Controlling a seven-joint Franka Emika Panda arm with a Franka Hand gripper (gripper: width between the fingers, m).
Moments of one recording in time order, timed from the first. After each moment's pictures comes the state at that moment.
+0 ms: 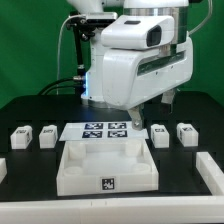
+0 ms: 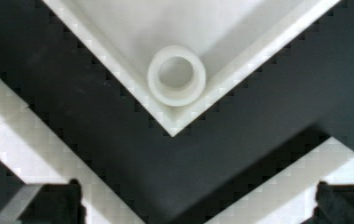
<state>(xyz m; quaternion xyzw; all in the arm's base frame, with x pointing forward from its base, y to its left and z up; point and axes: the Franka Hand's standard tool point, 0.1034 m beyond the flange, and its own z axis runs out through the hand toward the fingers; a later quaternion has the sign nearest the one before) 0.565 0.054 0.113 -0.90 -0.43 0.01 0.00</state>
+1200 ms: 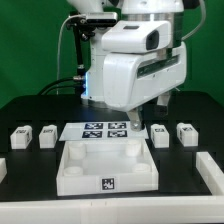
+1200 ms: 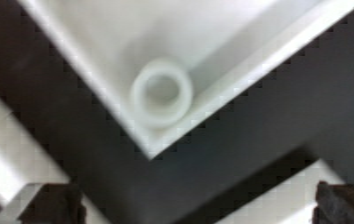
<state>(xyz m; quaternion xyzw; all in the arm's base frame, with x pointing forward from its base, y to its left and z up) 0.514 0.042 0.097 -0.86 -0.51 0.00 0.00</state>
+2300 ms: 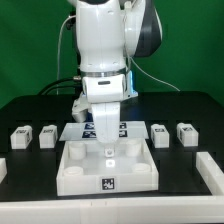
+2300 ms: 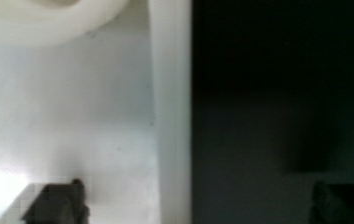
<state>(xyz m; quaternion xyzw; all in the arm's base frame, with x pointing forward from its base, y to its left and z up) 0.416 -0.015 0.006 -0.70 -0.71 -0.01 0.02</state>
